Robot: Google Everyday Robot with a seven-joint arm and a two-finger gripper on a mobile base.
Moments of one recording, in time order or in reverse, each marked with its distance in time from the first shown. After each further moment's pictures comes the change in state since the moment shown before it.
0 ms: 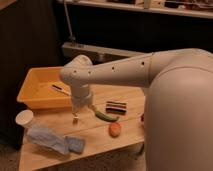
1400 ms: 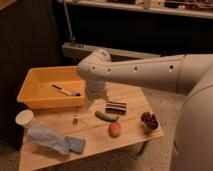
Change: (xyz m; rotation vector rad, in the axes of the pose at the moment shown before) arm -0.026 -0.067 -0.034 0.000 -0.135 -0.330
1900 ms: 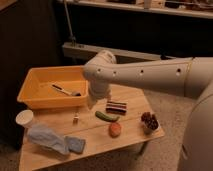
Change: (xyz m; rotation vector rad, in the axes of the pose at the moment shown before) arm 0.002 -0.021 0.014 -0.009 -0.063 -0.127
